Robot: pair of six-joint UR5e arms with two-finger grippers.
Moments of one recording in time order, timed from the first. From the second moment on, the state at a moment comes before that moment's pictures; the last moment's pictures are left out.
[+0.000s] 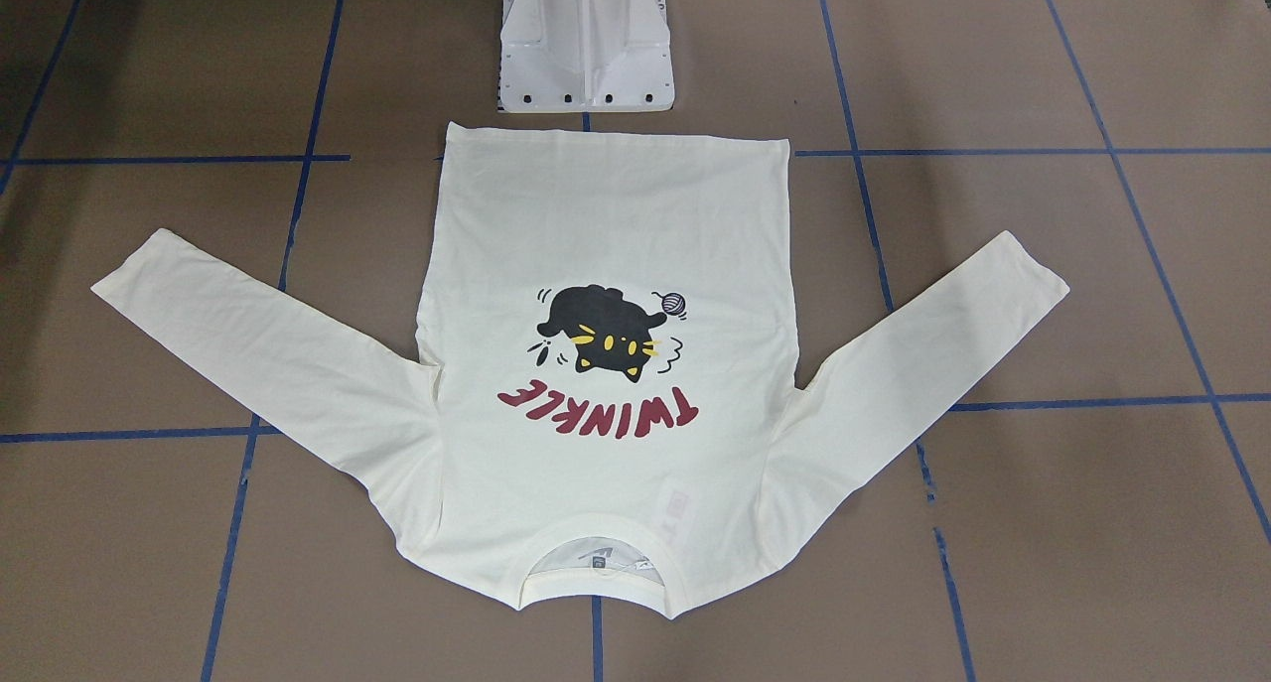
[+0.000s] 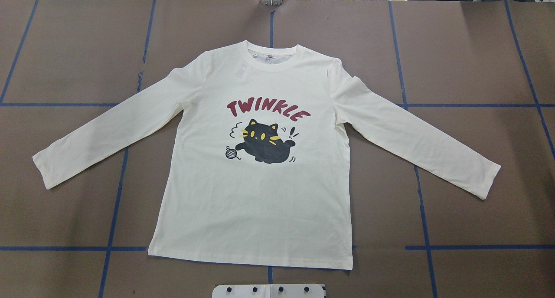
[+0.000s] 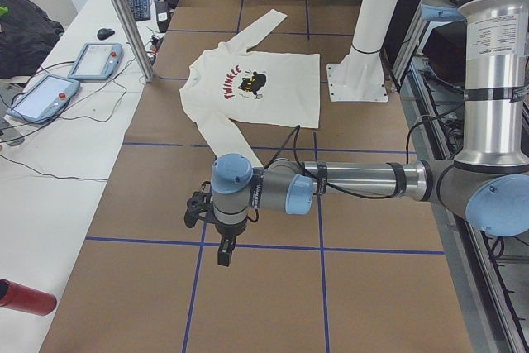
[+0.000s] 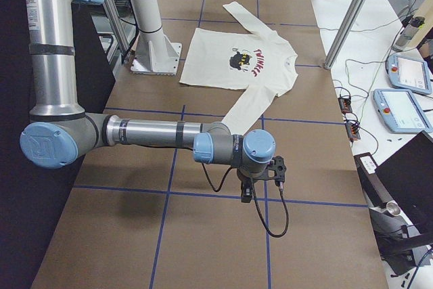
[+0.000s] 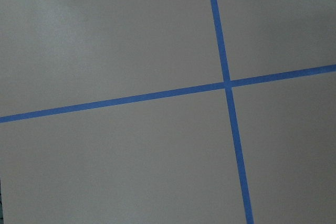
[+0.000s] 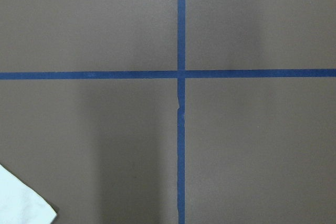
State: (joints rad) left arm -1.58 -1.48 -1.65 -1.71 -2.24 0.05; right arm 1.57 -1.56 1.56 -1.58 2.42 0.00
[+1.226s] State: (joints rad) left arm -1.56 -1.52 -1.68 -1.86 -2.28 0.04; right arm 1.28 -1.69 1.67 -1.07 2.34 0.56
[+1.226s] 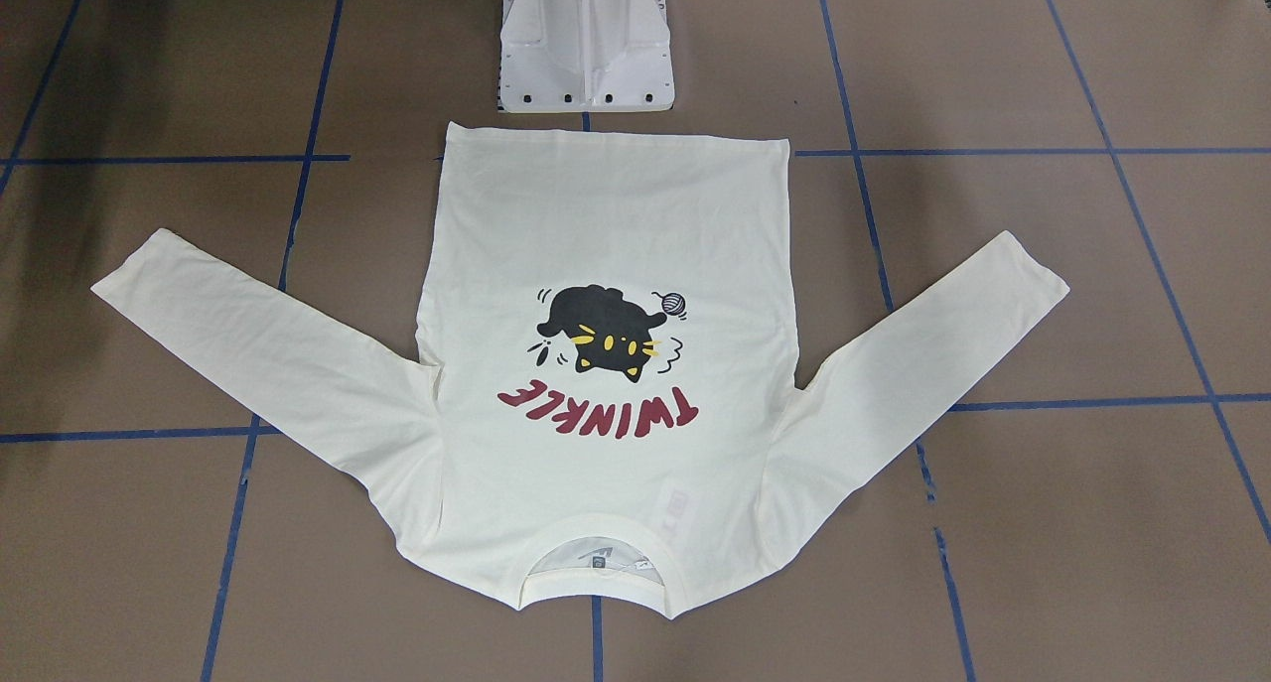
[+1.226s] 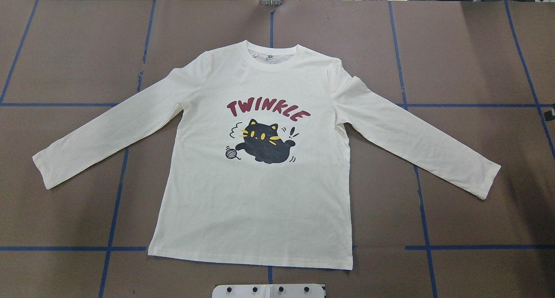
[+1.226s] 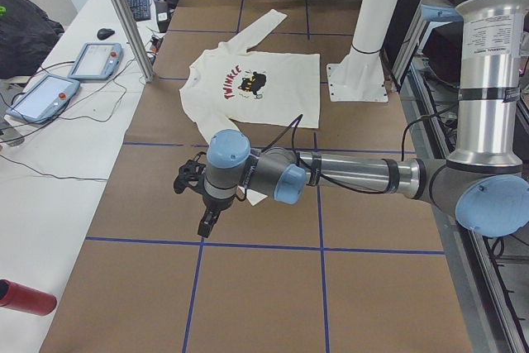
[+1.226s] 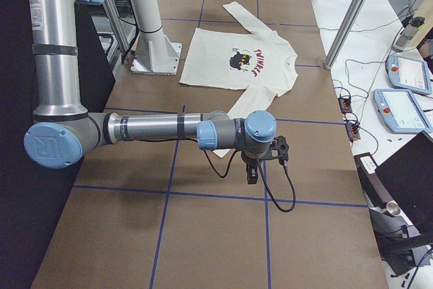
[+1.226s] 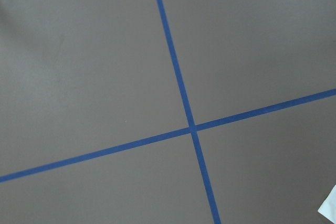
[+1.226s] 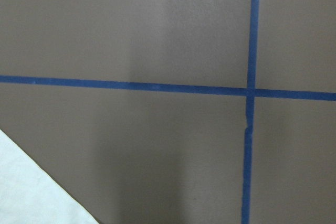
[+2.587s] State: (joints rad) left arm -1.56 -1.51 -1.66 -1.86 -2.28 0.05; right arm 0.82 -1.80 1.66 -0.73 2.10 1.00
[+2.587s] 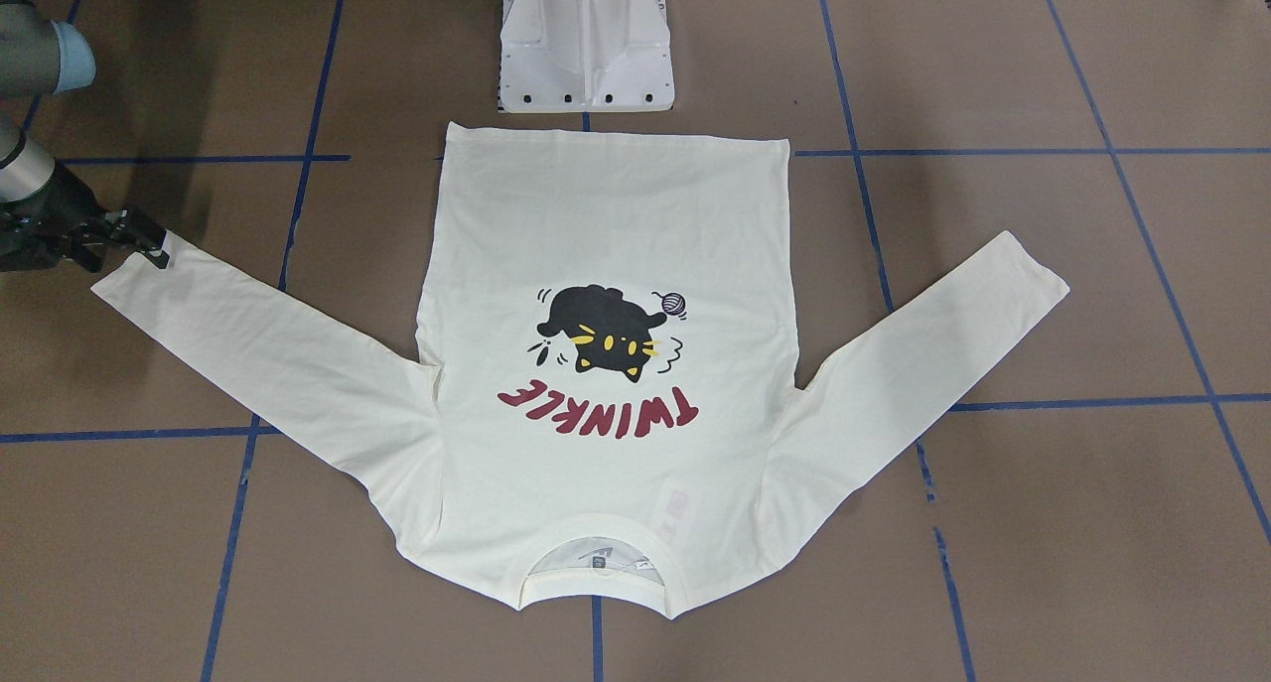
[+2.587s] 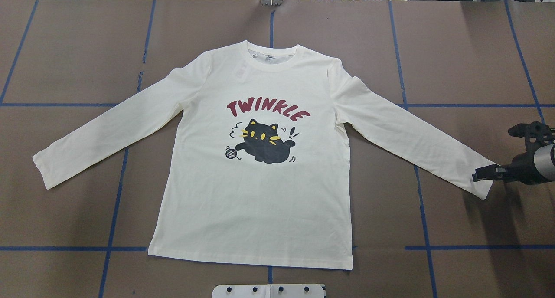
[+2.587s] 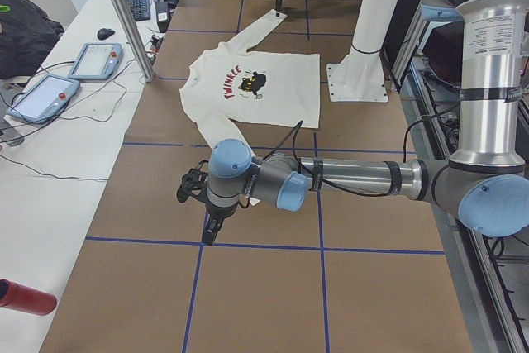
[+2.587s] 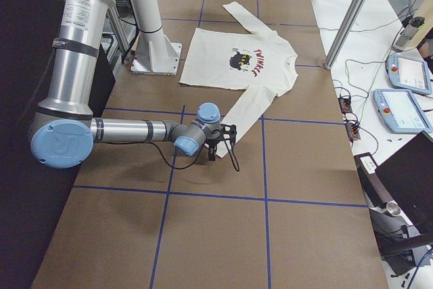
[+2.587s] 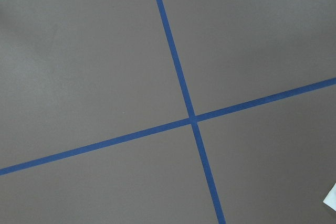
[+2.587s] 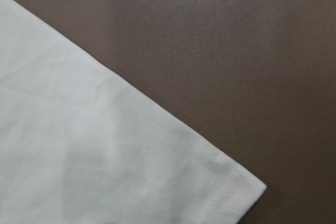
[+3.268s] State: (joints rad) left arm -1.56 -1.51 -1.66 -1.86 -2.28 0.05; right arm 0.82 -1.81 1.67 -0.73 2.10 1.00
